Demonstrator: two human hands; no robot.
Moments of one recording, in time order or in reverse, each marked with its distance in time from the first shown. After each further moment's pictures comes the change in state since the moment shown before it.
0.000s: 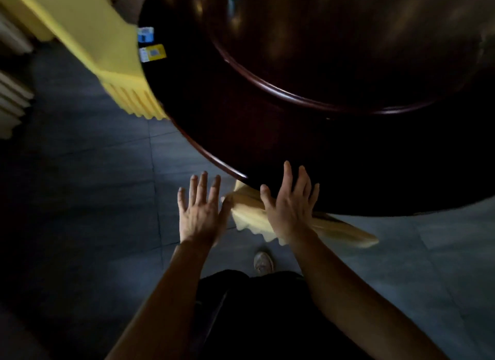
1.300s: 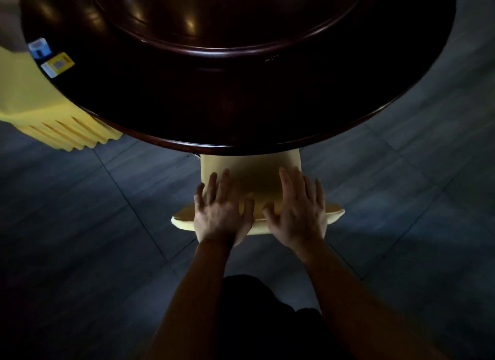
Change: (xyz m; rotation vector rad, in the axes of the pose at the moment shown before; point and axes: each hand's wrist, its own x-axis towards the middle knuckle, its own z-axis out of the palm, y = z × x) left_hand -0.059 0.012 0.018 0.180 -0.210 0.427; right_hand -0.152 0.017 0.029 -0.145 0.103 0.219
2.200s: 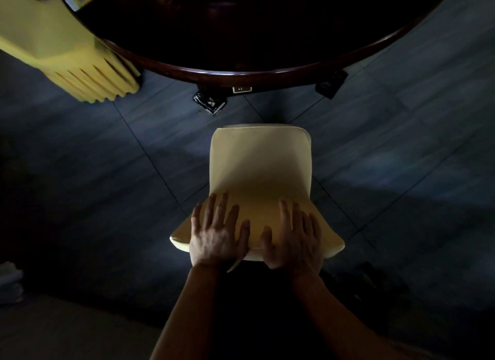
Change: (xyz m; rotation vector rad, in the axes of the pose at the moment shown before) left_hand -0.269 0.007 0.072 0.045 0.080 0.014; right_hand -0.279 0.014 0.013 0.113 -0.064 0.081
